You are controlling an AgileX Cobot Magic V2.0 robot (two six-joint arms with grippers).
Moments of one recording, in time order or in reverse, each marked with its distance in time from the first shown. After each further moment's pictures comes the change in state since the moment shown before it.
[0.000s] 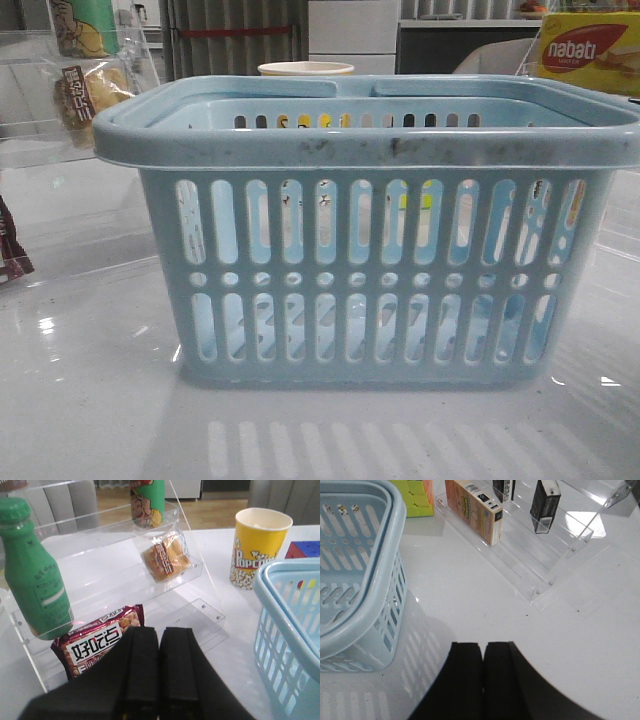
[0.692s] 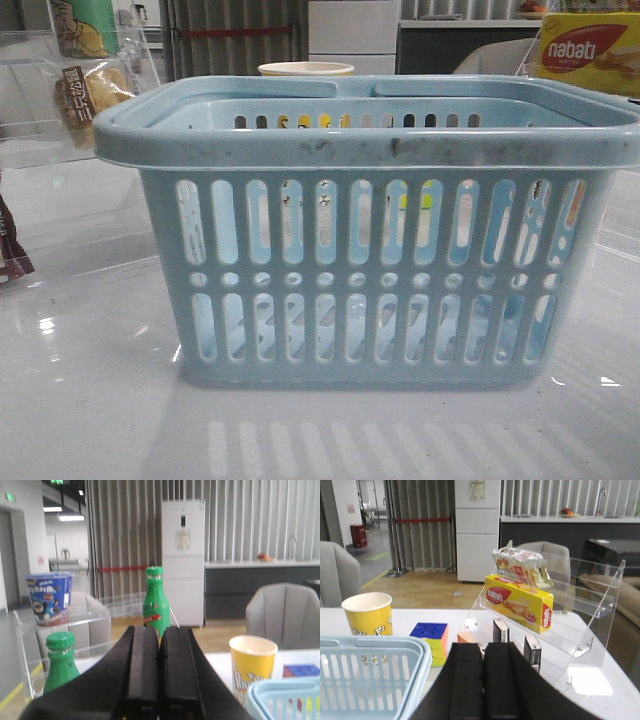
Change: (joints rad) left arm 0.000 -0.318 0.024 0.000 -0.204 0.000; right arm 0.000 -0.369 0.054 0.000 -0.284 0.000
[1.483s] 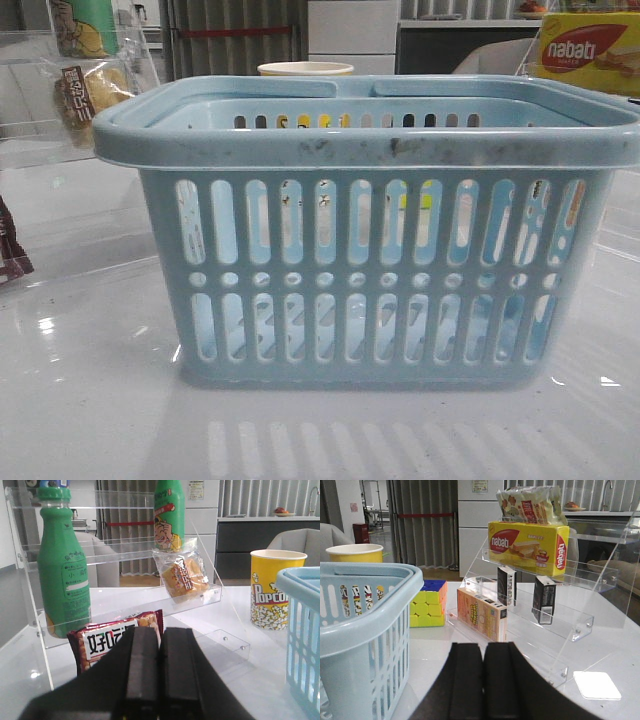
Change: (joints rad) left arm 0.000 -0.230 0.654 0.000 -0.345 0.000; right arm 0.000 -0.244 0.690 0.000 -0.515 -0.001
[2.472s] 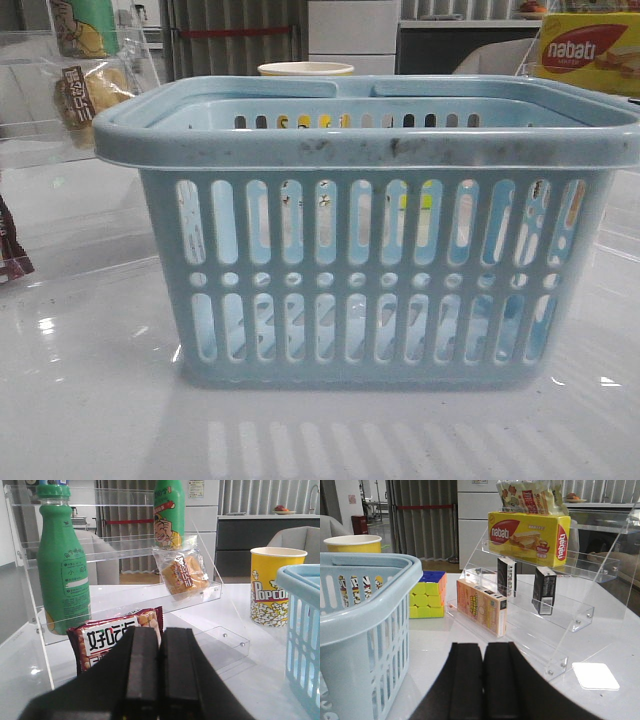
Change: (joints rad) left arm 0.000 0.000 0.000 0.000 0.029 0.000; right arm 0.000 0.000 0.000 0.000 0.033 0.000
